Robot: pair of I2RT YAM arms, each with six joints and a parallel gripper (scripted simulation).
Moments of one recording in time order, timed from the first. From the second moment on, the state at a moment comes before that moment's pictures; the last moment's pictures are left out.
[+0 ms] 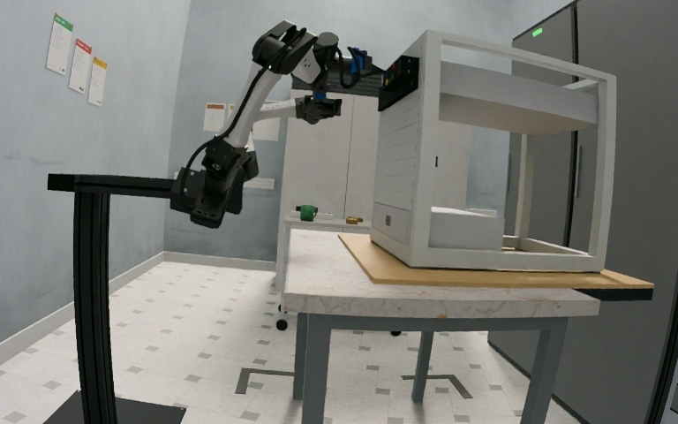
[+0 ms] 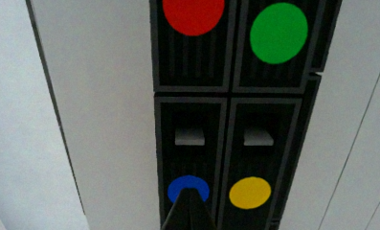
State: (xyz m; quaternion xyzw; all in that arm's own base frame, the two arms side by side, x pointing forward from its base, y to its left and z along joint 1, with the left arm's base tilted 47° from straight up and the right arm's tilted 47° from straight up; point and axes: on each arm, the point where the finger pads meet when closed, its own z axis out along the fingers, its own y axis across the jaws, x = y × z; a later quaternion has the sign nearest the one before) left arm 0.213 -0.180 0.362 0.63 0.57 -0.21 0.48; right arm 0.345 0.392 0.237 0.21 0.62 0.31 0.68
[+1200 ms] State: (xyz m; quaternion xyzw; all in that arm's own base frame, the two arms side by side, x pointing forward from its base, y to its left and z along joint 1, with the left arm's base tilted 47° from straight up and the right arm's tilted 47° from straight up) left arm 0.213 -0.180 0.362 0.63 0.57 -0.21 0.48; right arm 0.384 0.402 0.243 0.22 0.62 0.32 0.68
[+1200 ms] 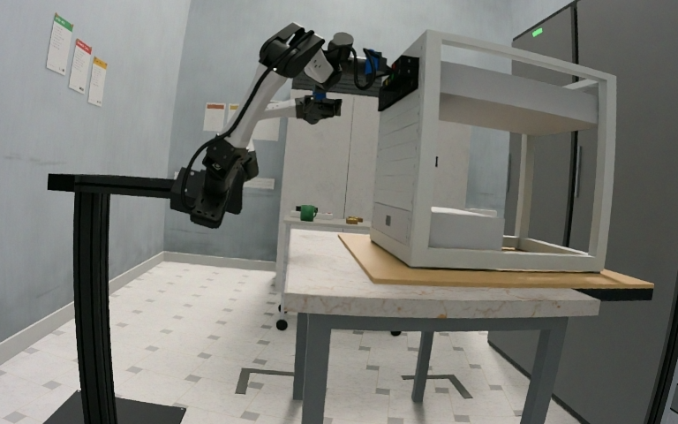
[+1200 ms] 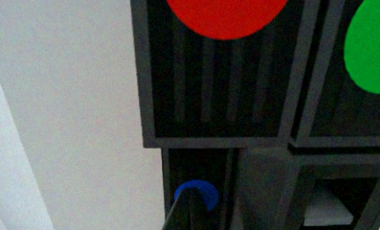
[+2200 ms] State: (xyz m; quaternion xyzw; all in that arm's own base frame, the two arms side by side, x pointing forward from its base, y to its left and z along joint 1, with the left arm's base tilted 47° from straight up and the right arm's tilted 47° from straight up) left arm 0.226 -0.181 0.373 0.62 0.57 -0.20 0.50; right arm 0.346 0.396 0.228 0.20 0.63 0.31 0.68
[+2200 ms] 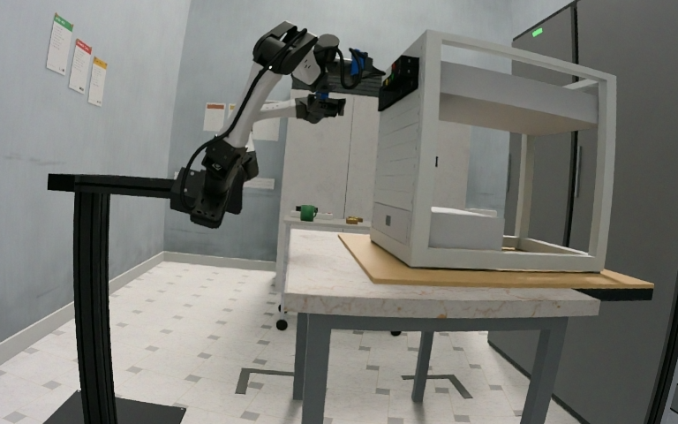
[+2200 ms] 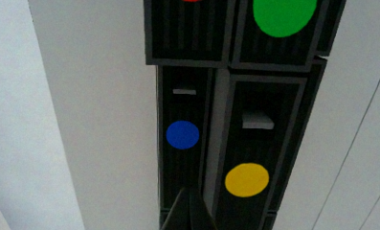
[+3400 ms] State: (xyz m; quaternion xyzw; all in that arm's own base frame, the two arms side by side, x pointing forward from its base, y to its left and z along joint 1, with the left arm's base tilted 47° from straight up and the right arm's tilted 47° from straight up) left arm 0.226 -0.181 0.373 0.61 0.57 -0.20 0.50; right arm 0.257 0.333 0.278 -0.11 0.66 0.11 0.73
